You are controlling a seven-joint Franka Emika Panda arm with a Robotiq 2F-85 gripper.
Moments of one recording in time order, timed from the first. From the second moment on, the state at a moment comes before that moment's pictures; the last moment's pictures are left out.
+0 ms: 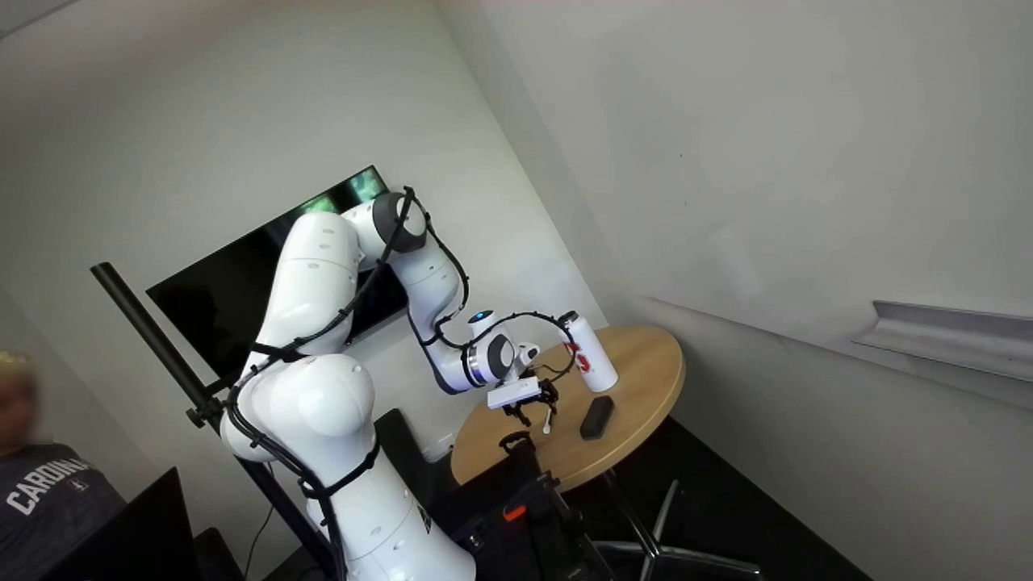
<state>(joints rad) 0.91 0.80 0.16 -2.16 -0.07 3.12 -0.13</state>
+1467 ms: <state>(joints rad) 0.89 0.88 0.17 -2.08 -0.12 3.12 -0.13</state>
